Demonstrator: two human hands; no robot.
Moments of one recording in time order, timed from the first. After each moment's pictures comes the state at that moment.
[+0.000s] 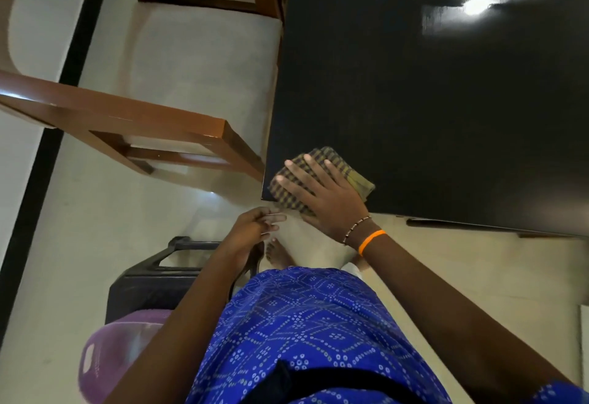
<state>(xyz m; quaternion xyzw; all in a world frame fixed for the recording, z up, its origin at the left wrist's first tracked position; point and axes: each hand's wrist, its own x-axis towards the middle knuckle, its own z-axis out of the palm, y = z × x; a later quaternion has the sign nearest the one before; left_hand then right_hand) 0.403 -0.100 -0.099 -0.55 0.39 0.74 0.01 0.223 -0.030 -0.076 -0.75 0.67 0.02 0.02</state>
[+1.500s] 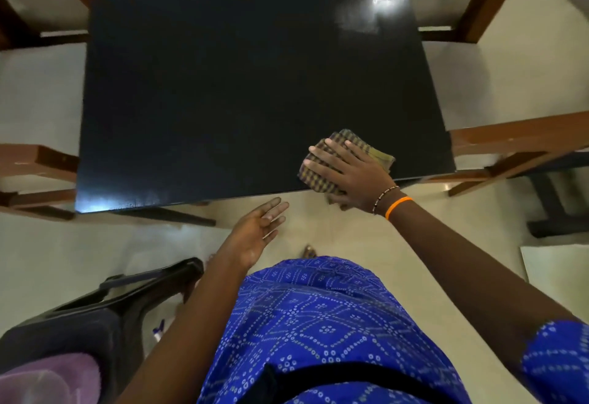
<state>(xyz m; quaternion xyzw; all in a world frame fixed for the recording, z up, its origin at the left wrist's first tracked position) 0.182 0.093 -0.086 -0.45 0.37 0.81 0.04 -0.046 0.206 -0.078 -0.71 0.70 0.07 -0.02</state>
